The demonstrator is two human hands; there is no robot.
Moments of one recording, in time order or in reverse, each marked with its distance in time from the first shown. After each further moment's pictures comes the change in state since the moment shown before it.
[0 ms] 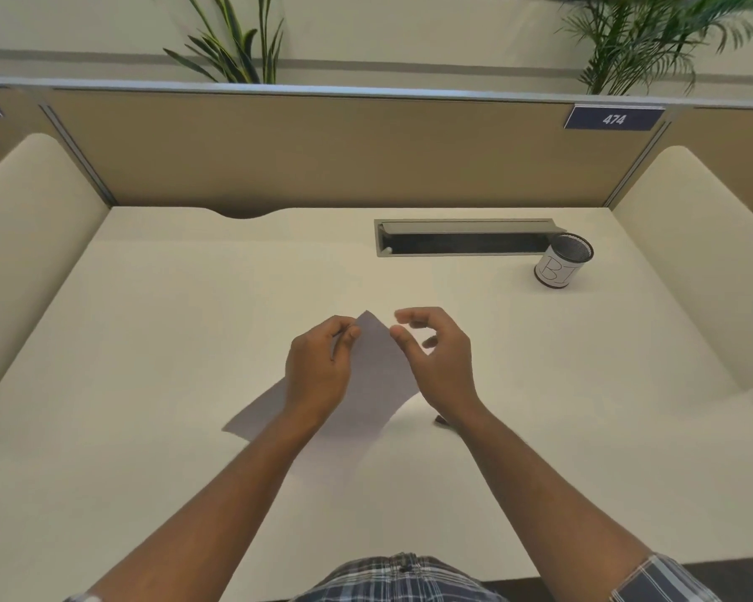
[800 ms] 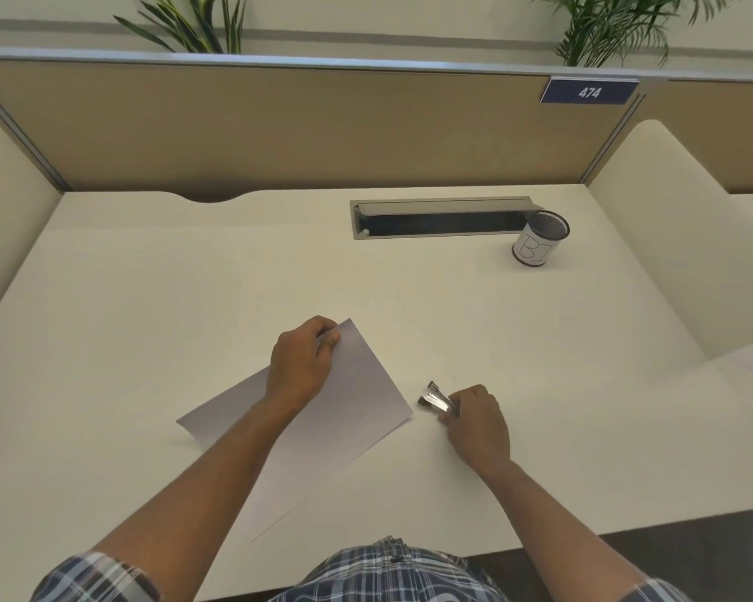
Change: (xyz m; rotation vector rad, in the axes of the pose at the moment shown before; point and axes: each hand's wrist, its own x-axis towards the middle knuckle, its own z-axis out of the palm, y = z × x) left_hand 0.004 -0.041 0.024 0.135 -0.220 -0.131; right_hand -0.077 0.150 -0.056 -0.770 -0.185 0.430
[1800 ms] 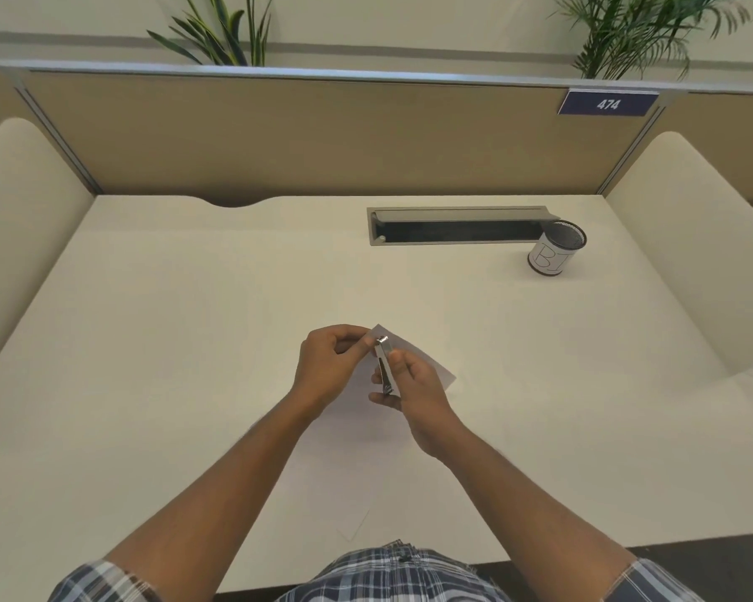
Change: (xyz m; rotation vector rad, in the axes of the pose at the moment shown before) left_hand -0.014 0.034 -0.009 -0.518 -0.126 -0.167; right_hand -0.026 -0.141 -0.033 1.195 -0.390 -0.044
